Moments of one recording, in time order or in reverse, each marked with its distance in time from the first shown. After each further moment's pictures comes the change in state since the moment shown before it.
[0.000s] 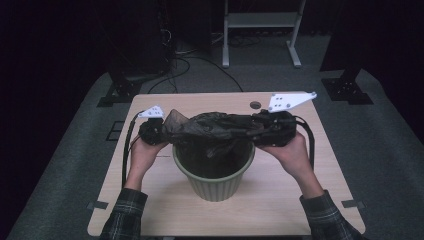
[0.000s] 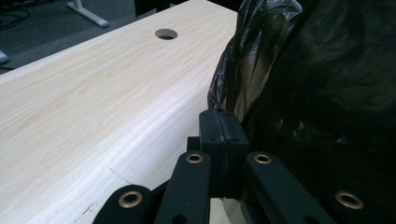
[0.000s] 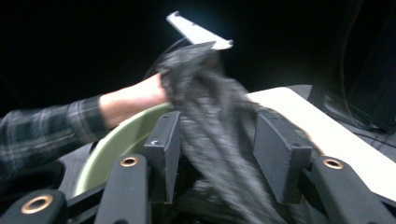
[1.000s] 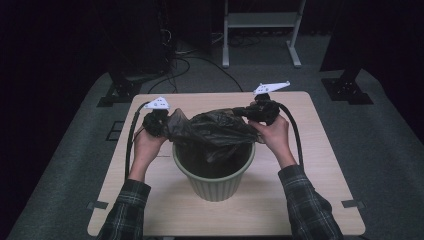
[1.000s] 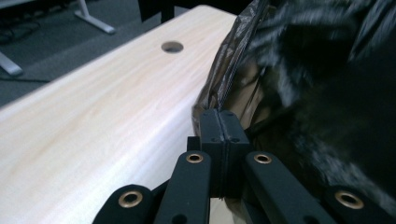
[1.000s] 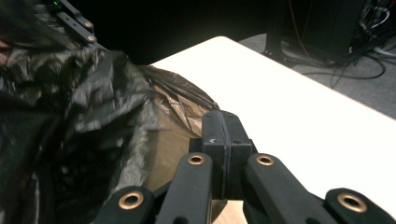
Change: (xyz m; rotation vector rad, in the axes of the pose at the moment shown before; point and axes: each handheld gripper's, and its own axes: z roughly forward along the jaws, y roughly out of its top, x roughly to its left) left arm 0.003 0.019 0.010 0.019 0.019 0.035; right arm -0.113 -0.051 0.057 0.122 -0.169 0.206
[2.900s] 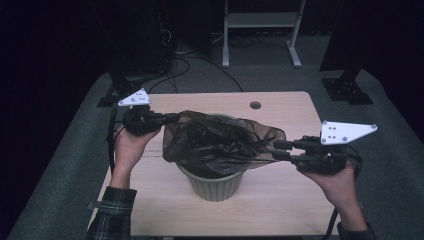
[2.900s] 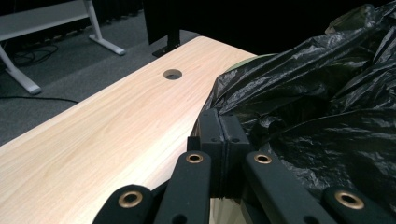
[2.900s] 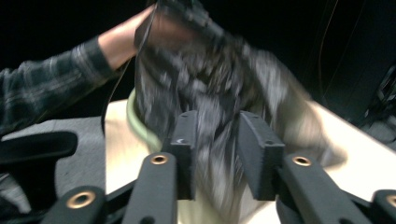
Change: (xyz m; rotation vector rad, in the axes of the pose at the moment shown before) left arm -0.033 0.035 -0.070 -0.084 0.039 0.033; right arm 0.115 -0.040 -0.170 -0.154 0.104 -0.220
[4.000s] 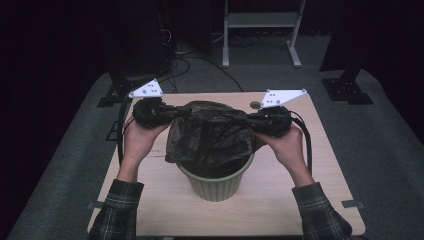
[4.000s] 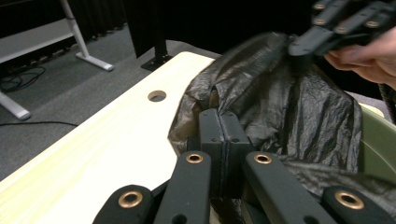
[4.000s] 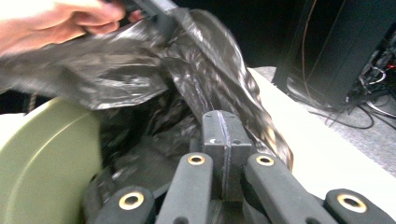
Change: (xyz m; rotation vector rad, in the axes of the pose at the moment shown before) left arm -0.016 0.033 0.010 -0.016 -0.029 0.072; right arm -0.052 0.031 0.106 0.099 -0.071 -0.002
